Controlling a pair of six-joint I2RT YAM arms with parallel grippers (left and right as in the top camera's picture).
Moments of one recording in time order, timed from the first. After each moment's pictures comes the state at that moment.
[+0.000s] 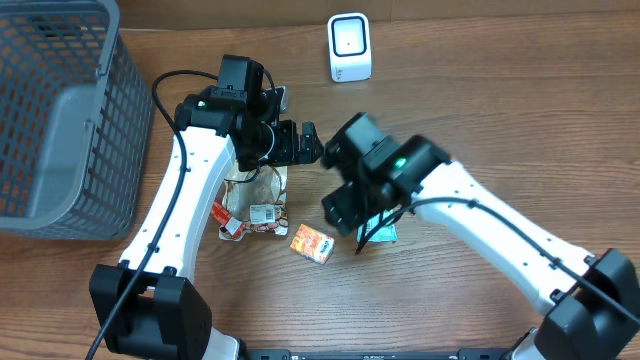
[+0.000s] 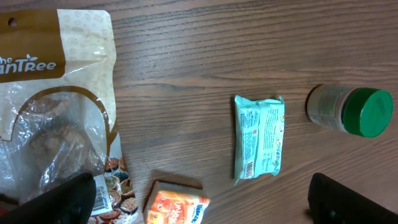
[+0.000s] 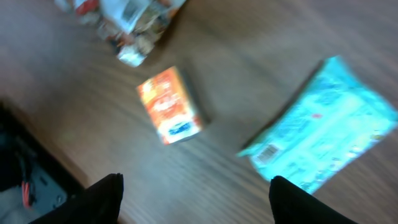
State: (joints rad) left arm -0.17 1.68 1.48 -1.07 0.32 -0.23; right arm 0.76 1.73 1.46 -1.00 -0.24 0.15
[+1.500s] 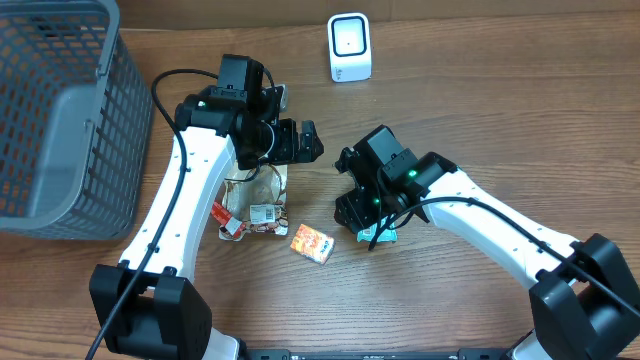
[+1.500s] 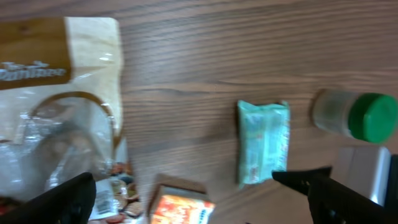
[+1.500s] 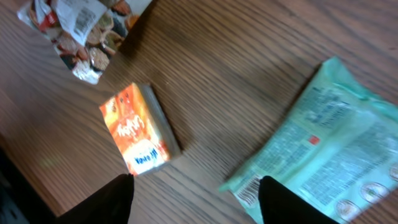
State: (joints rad) left arm -0.17 1.68 1.48 -1.05 0.30 -0.23; right arm 0.67 1.73 1.19 -0.66 -0.35 0.15
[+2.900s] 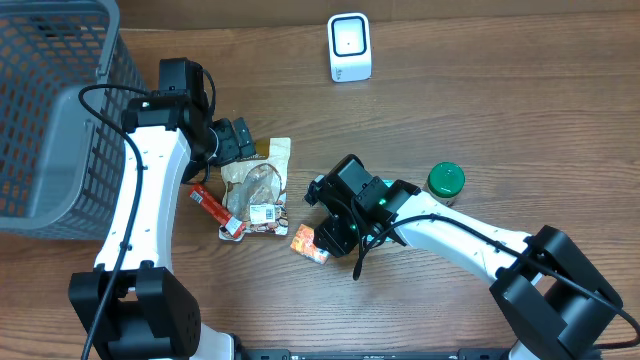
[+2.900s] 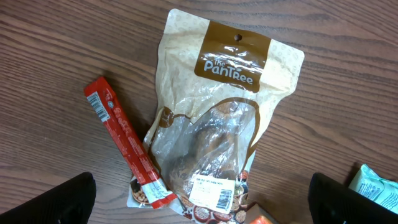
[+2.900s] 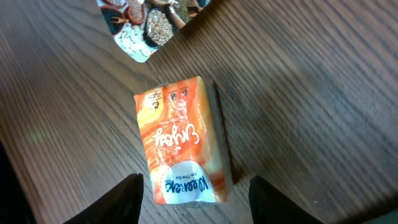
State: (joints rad) left arm 0.05 1.68 1.48 -1.13 0.03 -0.34; right arm 0.81 1.81 1.12 -0.46 -0.37 0.03
